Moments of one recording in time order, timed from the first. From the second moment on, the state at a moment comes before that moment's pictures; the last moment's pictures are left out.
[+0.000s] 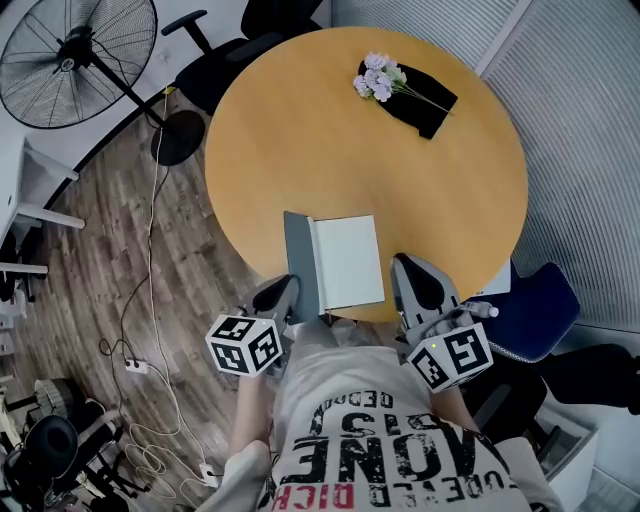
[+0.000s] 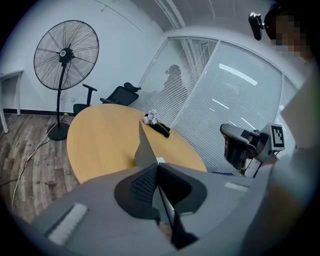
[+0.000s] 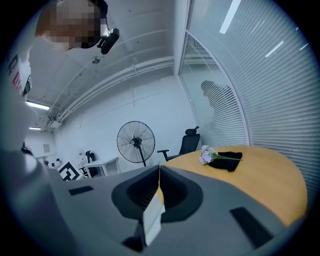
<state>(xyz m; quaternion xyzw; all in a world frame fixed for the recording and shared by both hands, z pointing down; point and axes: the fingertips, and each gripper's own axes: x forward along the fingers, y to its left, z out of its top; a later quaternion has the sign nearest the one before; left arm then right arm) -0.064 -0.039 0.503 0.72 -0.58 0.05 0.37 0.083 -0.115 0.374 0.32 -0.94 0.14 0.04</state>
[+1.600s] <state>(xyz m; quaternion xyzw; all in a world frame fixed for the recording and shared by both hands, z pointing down) -0.018 -0.065 0.499 0.76 -0.54 0.06 0.37 0.093 -0.128 0.377 0.33 -0.93 0.15 0.05</state>
